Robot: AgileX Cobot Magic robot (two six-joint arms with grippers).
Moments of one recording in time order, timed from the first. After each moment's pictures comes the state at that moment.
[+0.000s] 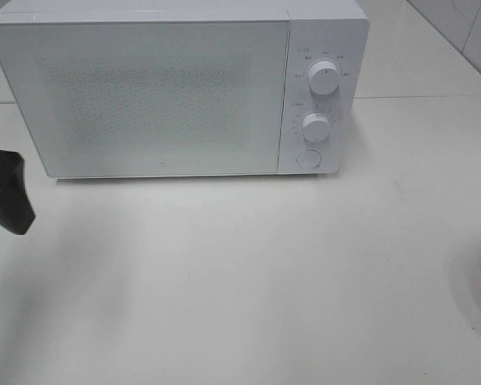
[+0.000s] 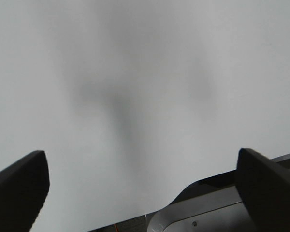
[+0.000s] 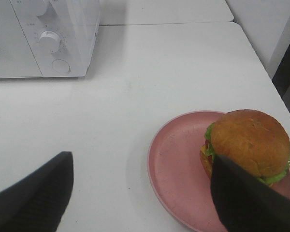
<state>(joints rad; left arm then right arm) -0.25 1.36 -0.92 -0.12 1.01 0.05 0.08 0.00 -0.51 -0.12 1.01 0.14</state>
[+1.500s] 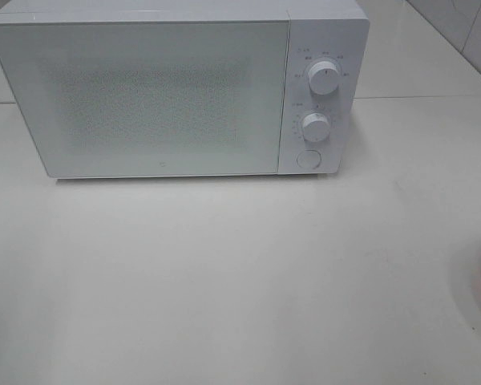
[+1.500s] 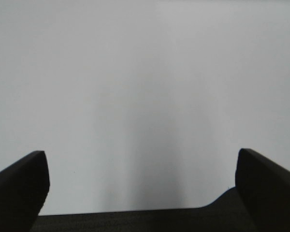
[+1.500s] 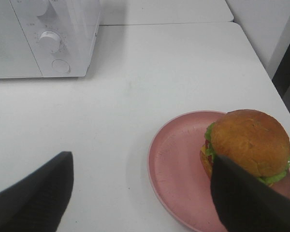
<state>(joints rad) 0.02 0.36 -0.51 -0.08 1.05 0.08 0.08 0.00 -0.51 -0.12 1.01 0.14</state>
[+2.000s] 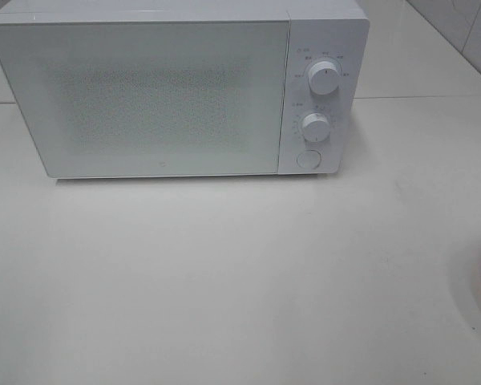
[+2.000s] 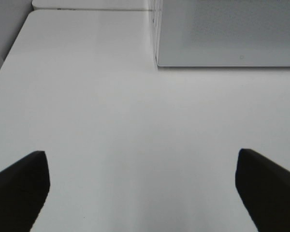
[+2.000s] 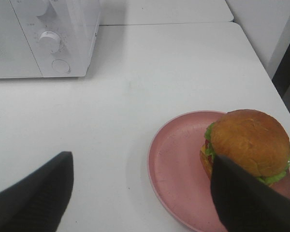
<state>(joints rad) 0.05 0.05 -0.51 -0.08 1.04 0.08 0.08 0.00 -0.51 -0.12 1.01 0.14</state>
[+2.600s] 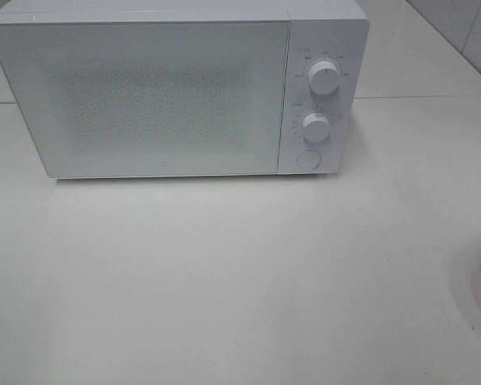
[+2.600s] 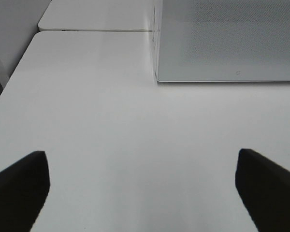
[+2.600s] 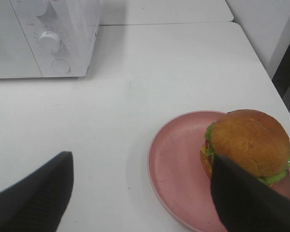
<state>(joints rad) 0.05 0.00 -0.51 -0.08 1.04 0.08 0.08 0.00 -0.51 -0.12 1.01 0.14</state>
